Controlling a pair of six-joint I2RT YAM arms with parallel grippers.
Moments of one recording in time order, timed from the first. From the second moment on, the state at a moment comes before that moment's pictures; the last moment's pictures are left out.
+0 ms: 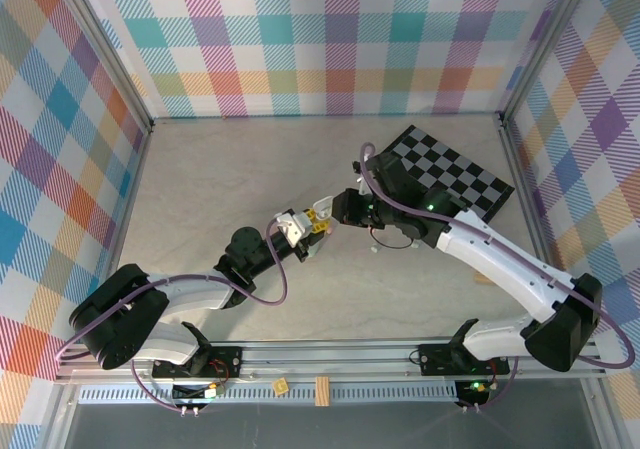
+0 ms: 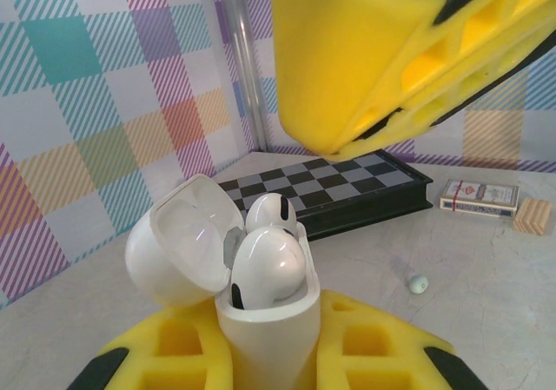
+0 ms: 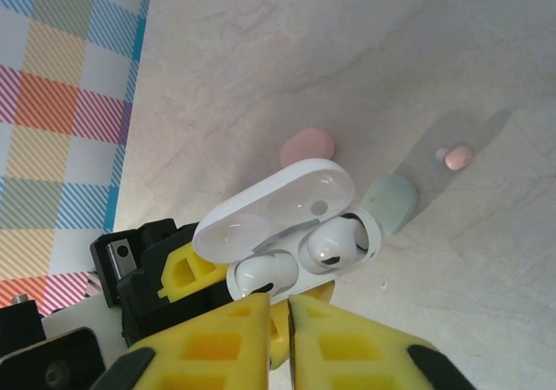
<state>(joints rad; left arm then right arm) -0.73 1.36 0.39 1.03 0.21 0.18 0.80 1.31 1.27 -0.66 -0.14 0.80</state>
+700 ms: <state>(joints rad) -0.71 1.37 0.39 1.03 0.25 0.18 0.79 1.30 1.27 -0.64 -0.19 0.77</state>
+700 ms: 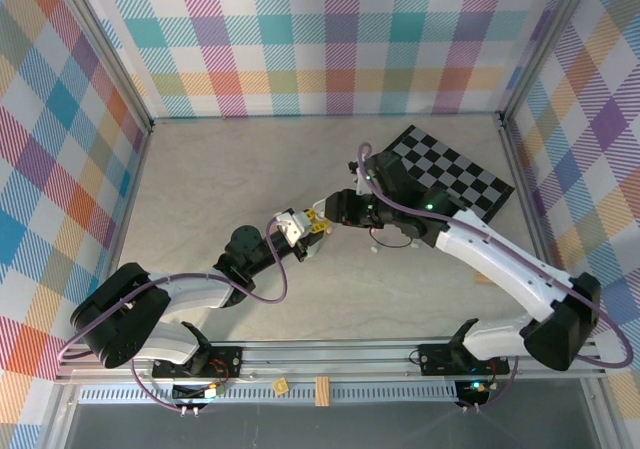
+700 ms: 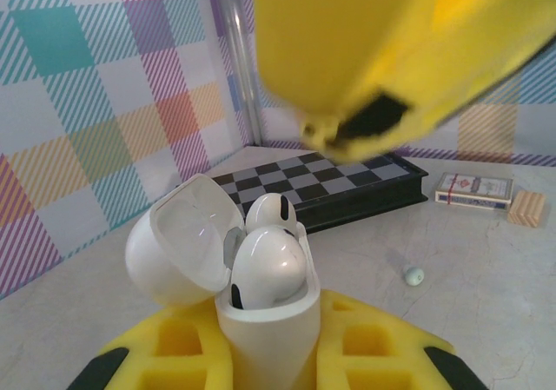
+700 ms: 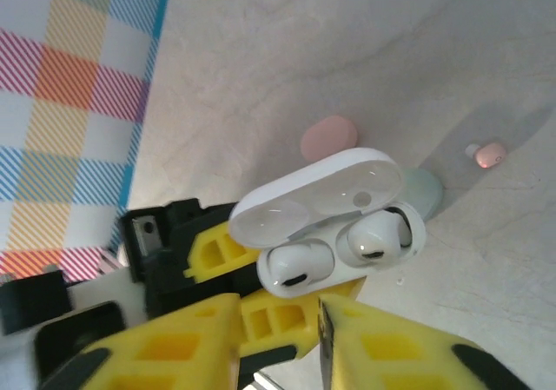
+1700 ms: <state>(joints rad) -0.67 1.34 0.38 0.97 0.52 0.29 0.73 1.51 1.47 -0.92 -0.13 0.41</state>
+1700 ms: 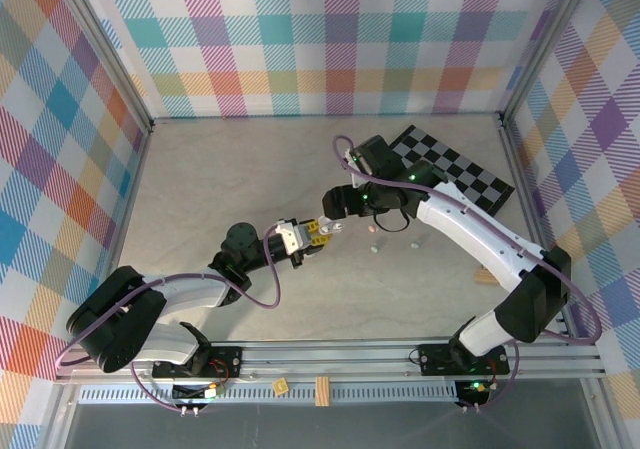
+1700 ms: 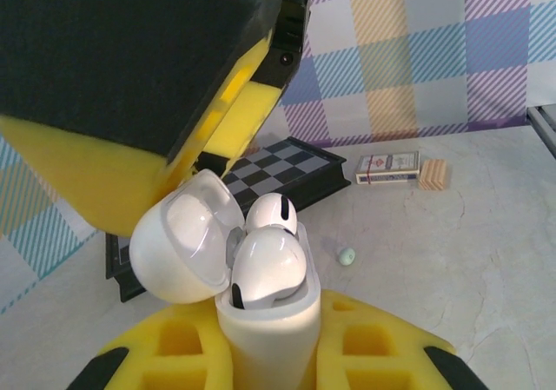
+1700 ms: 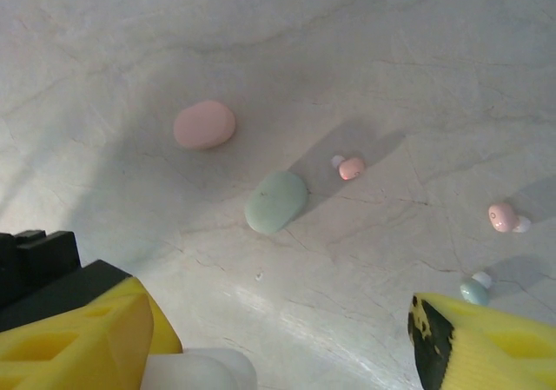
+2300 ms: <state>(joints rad) -0.66 1.17 0.43 0.68 0.58 0.35 0.74 1.17 1.23 -0.88 -0.32 -0.35</state>
